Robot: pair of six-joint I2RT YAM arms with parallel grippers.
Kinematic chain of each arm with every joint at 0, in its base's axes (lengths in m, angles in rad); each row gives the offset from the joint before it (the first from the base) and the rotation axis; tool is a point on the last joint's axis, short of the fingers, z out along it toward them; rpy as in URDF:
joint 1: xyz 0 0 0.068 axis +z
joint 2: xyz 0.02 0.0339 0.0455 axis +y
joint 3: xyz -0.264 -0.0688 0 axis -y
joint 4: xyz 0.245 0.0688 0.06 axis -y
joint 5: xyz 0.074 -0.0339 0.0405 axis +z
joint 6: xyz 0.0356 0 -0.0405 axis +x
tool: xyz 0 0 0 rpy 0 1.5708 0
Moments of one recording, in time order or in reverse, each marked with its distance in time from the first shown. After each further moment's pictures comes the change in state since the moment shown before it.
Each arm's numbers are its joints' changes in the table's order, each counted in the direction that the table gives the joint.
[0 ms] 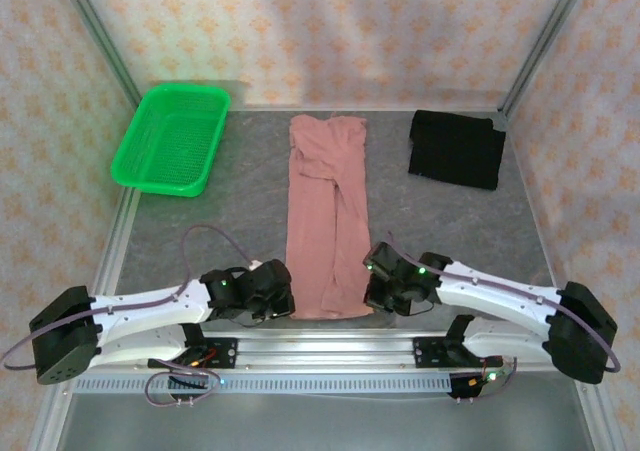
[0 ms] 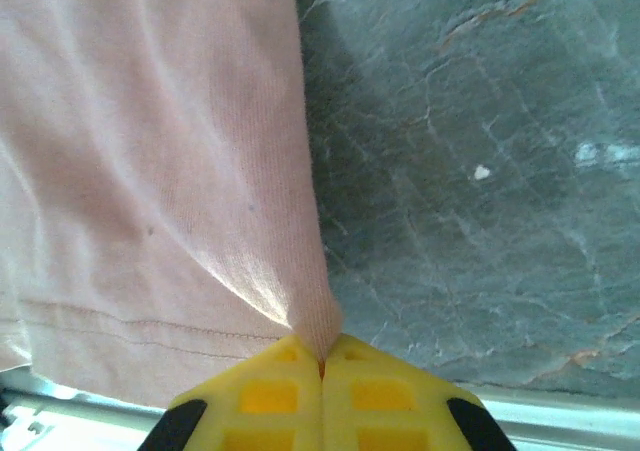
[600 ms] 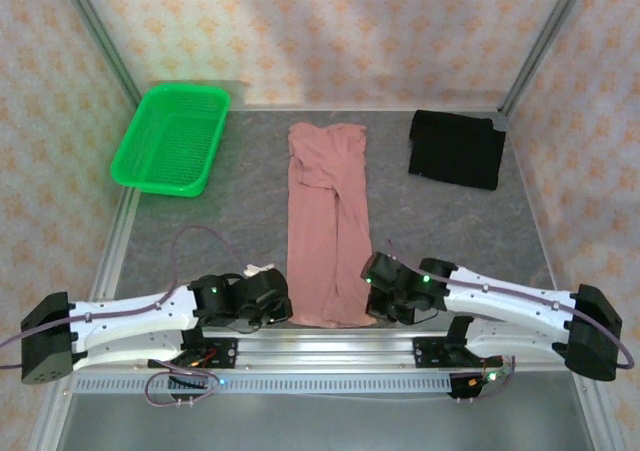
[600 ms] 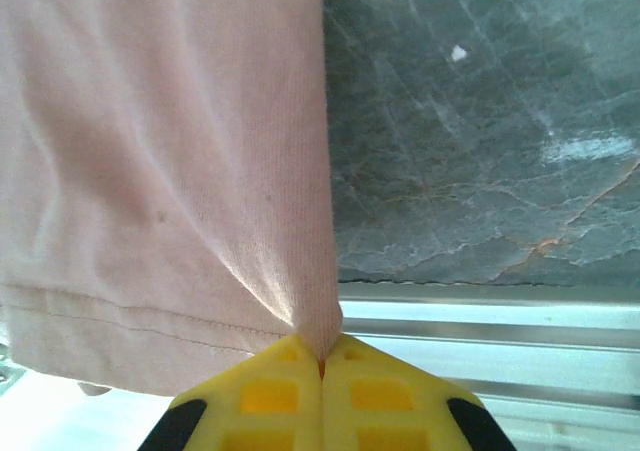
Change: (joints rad) left arm -0.080 -0.111 0.039 -0.111 0.077 -0.101; right arm 0.113 -0.037 0.079 -0.145 -0.038 0.052
